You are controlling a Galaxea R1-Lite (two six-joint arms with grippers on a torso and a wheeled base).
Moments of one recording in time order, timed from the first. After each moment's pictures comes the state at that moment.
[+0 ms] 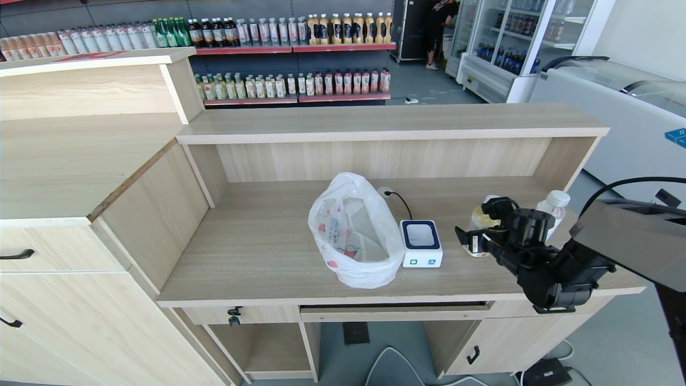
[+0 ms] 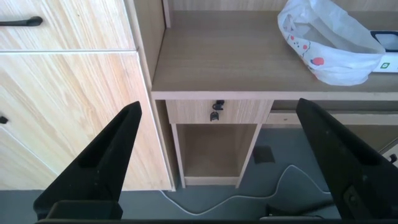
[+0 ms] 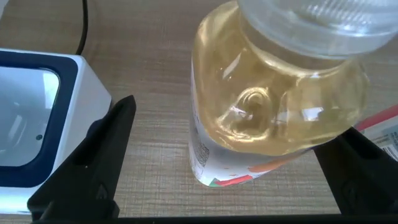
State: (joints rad) left arm 0.00 0.00 0.00 0.00 0.00 0.00; right arm 0.08 2.40 -1.02 -1.20 -0.08 -0.15
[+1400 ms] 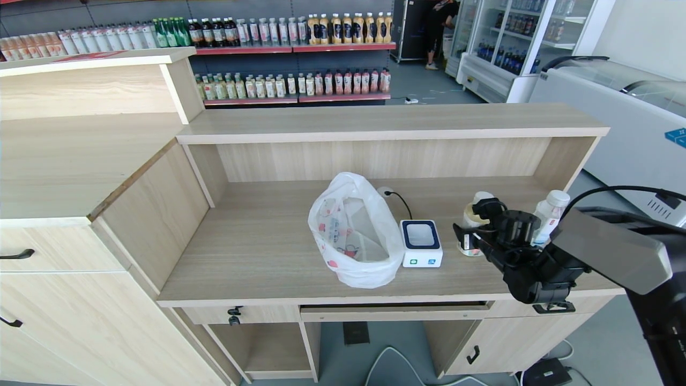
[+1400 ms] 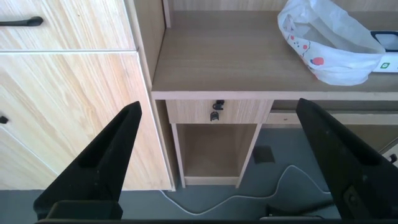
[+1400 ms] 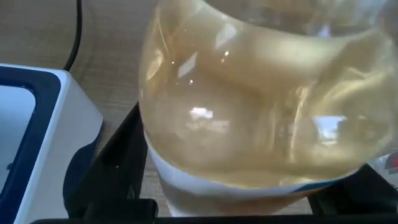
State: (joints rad) left arm 0.00 0.00 0.00 0.00 0.00 0.00; right arm 0.08 2.52 -1.17 -1.22 -0.08 -0.17
